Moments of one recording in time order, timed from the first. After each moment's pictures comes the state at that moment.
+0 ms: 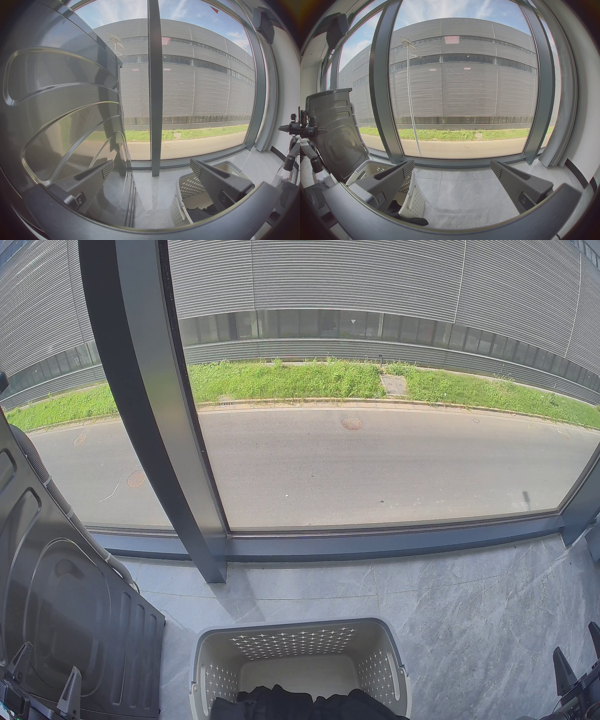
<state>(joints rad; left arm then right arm) 0.00 0.02 -0.02 0.00 0.00 0.01 0.01 0.02 -0.02 0.00 0.03 -0.01</state>
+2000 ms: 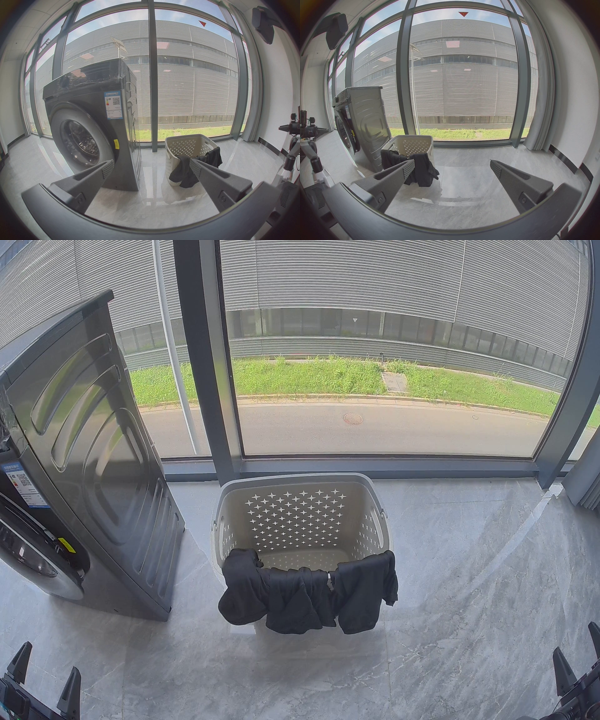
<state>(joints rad) 0.00 0.02 -0.02 0.00 0.00 0.02 0.01 0.02 -0.02 0.00 0.03 -0.01</state>
